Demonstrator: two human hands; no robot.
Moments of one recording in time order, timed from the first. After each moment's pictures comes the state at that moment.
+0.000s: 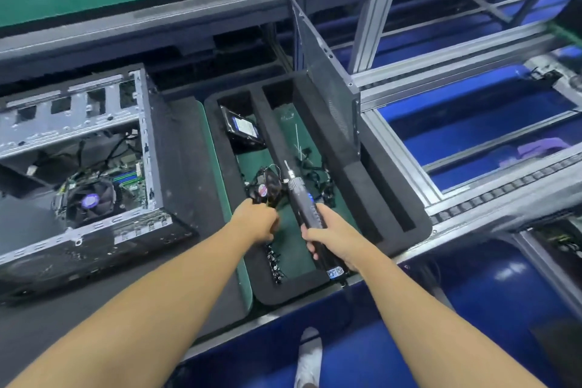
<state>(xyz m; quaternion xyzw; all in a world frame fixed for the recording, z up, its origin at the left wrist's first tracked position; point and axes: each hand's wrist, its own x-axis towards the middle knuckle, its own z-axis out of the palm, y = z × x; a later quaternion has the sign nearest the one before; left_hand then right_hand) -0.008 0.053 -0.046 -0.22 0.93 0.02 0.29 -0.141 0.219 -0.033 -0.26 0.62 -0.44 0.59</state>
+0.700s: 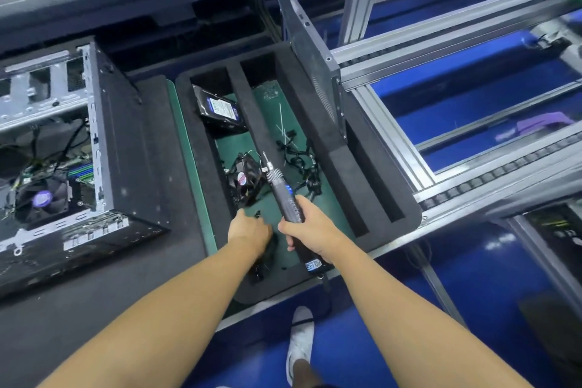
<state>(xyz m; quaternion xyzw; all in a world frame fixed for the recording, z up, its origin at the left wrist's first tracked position) -0.026 0.100 -0.100 -0.21 0.89 -0.10 0.38 -0.145 0.209 -0.056 -0.27 0.65 -0.43 0.56</state>
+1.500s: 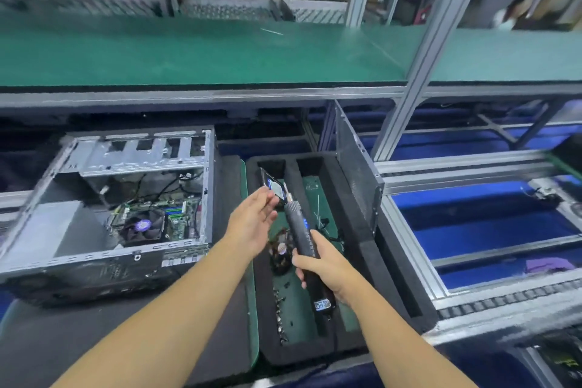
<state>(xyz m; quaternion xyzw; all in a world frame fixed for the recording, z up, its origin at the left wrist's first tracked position) 0.021 0.031 0.091 -0.40 0.24 0.78 -0.41 -0.111 0.166 0.062 -0.38 0.57 -0.46 0.57</state>
